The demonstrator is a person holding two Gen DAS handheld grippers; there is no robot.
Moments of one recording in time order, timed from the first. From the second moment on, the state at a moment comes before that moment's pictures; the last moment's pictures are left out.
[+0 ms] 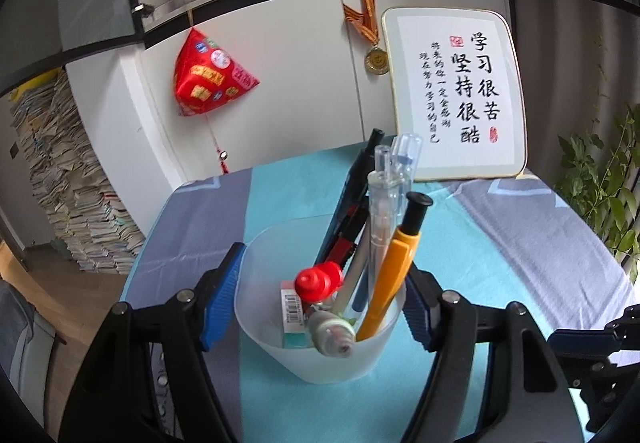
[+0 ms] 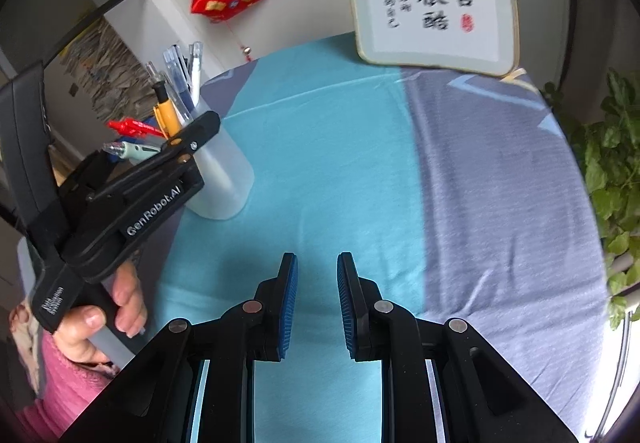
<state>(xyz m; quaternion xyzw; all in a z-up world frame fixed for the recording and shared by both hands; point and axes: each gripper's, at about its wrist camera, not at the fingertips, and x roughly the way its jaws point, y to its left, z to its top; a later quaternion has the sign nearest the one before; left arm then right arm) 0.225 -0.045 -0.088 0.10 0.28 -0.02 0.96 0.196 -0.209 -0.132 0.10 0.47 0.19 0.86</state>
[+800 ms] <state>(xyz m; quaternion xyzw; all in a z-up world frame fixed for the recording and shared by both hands) 0.253 -0.080 -0.094 0.09 0.30 -0.04 0.95 0.229 -0.225 -0.130 0.06 0.43 0.09 0.89</state>
